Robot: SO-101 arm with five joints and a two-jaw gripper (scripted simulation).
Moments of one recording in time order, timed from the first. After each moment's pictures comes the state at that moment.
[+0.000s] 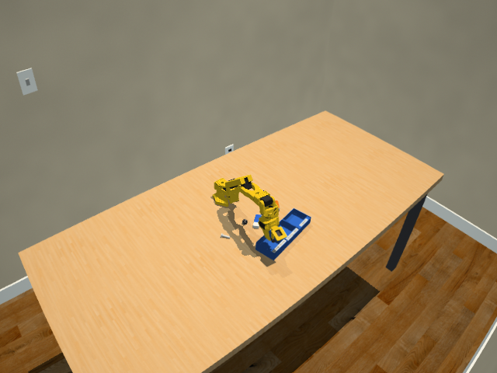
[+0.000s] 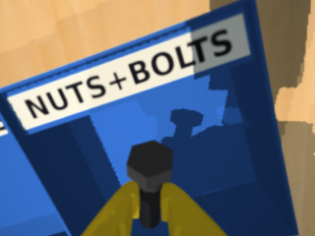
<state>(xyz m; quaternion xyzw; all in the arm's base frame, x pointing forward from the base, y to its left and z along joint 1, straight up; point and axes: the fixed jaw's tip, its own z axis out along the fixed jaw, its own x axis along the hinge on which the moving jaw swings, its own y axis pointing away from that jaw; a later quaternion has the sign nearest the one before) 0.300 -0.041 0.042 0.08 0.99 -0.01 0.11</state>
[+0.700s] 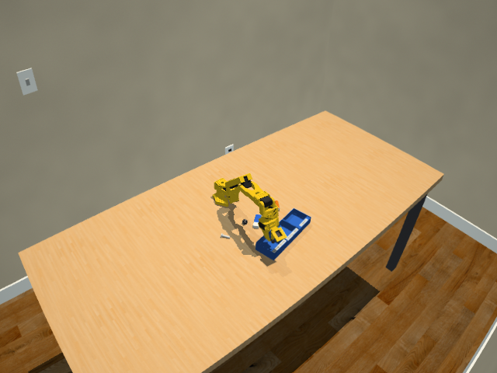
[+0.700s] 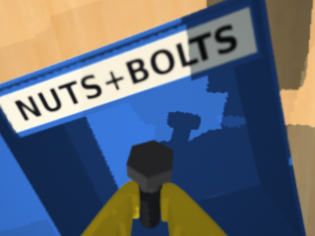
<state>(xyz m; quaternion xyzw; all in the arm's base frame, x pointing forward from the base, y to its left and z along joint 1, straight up) 0.300 -0.041 0.038 0.08 0.99 -0.01 0.11</state>
